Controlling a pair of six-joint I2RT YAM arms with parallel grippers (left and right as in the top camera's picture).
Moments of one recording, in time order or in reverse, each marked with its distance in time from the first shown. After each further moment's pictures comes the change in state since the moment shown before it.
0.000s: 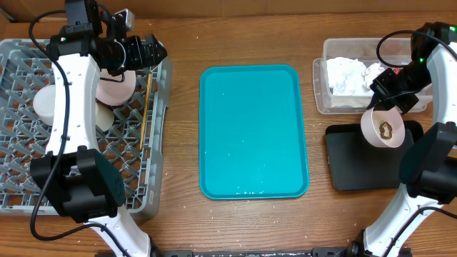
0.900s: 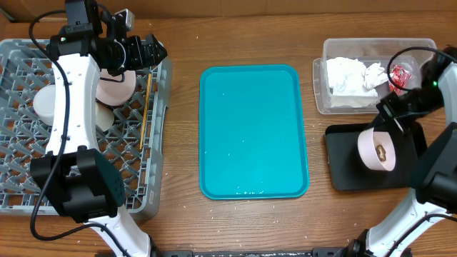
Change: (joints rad) left arm 0.000 0.000 0.000 0.000 0.000 0.000; right arm -0.140 -0.043 -0.259 -0.008 -0.193 -0.151
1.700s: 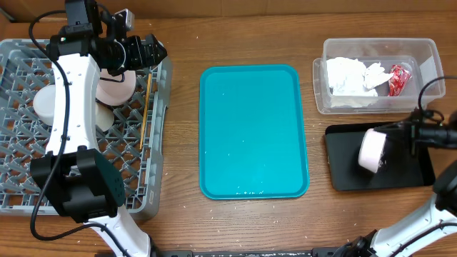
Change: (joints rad) left arm 0.000 0.000 0.000 0.000 0.000 0.000; right arm -0.284 -0.003 -0.283 0.069 -0.518 -0.476
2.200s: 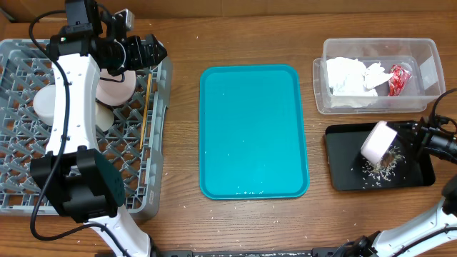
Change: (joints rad) left arm 0.000 0.000 0.000 0.000 0.000 0.000; right arm -0.097 0.000 -0.060 0.028 -0.209 -0.156
